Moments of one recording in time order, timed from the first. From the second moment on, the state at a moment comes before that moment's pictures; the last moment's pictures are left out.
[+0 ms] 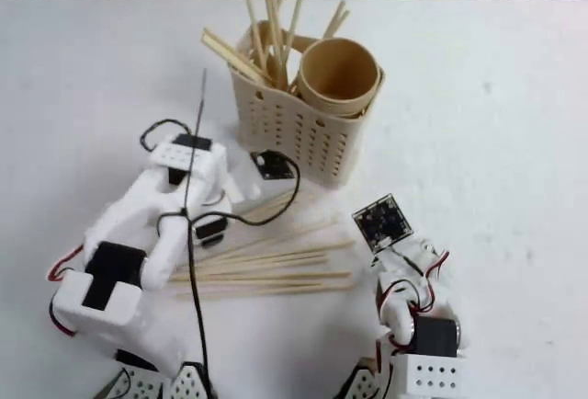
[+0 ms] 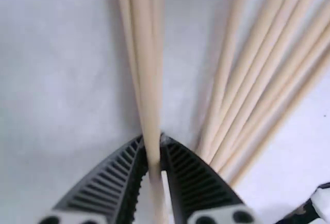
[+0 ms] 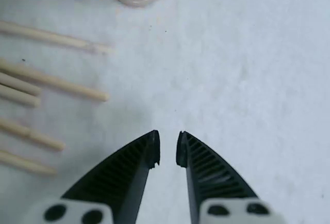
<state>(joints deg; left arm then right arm) 5.5 9.9 28.6 74.2 -50.2 0.7 -102.2 96.4 62.7 36.2</state>
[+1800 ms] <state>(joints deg) -0.3 -11.0 48.0 43.7 -22.7 0.7 -102.2 96.4 62.7 36.2</state>
